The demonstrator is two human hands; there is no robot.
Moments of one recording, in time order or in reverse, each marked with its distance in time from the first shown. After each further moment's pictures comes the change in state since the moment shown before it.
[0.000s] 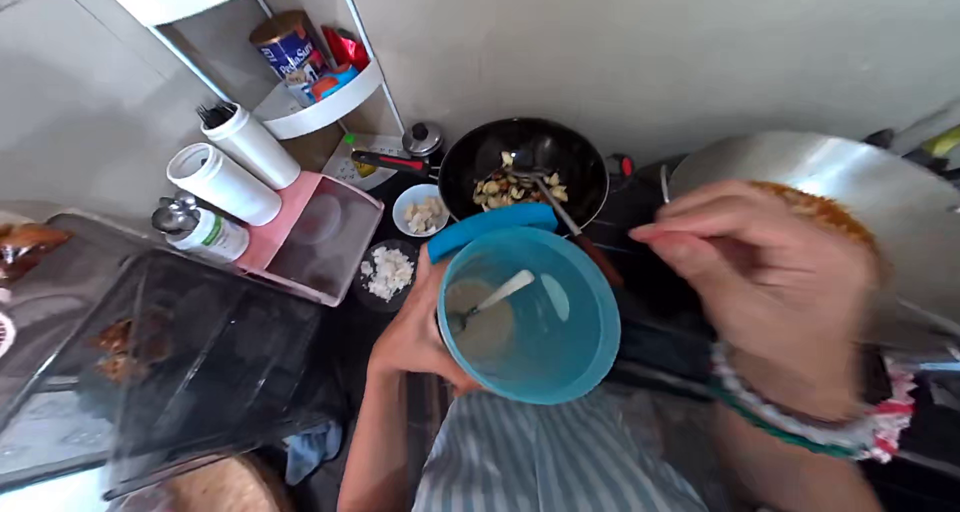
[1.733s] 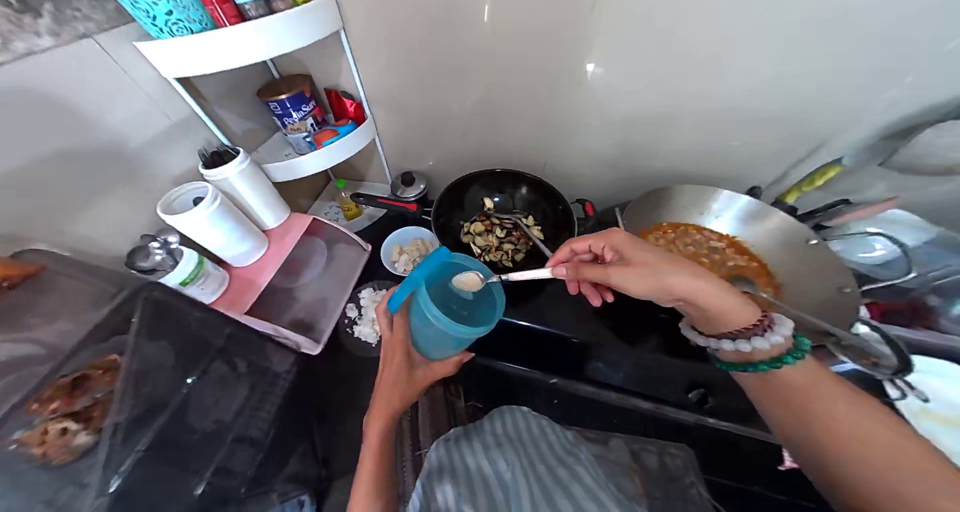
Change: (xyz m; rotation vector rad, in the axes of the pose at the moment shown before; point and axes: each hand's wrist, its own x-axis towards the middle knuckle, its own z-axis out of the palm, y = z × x) left_hand -0.053 -0.067 0.000 0.511 0.443 -0.179; right_hand 0.035 0.020 0.014 0.038 -0.582 0.795
